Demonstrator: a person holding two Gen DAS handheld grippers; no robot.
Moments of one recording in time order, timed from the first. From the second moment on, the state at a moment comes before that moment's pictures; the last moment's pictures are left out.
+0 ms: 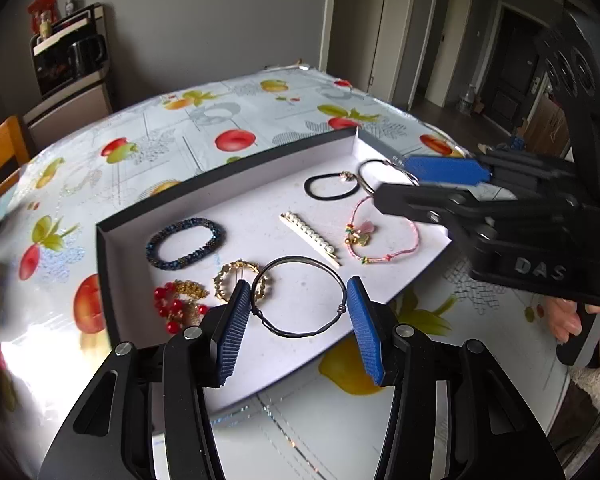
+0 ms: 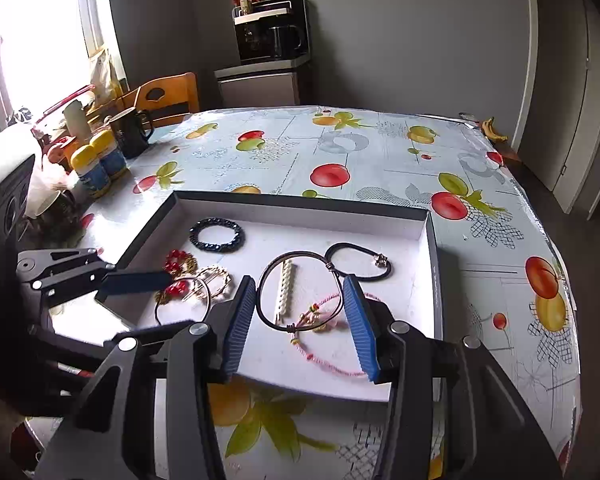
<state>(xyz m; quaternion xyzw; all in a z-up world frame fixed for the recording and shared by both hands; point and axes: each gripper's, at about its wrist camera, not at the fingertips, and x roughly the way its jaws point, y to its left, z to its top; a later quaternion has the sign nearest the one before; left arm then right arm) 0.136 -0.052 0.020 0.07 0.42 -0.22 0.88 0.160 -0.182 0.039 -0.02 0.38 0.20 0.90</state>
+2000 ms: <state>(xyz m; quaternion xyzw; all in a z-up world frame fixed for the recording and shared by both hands) 0.072 -0.037 0.028 0.06 0.40 -0.13 0.91 0.112 -0.222 0.027 -0.01 0.40 0.14 0.91</state>
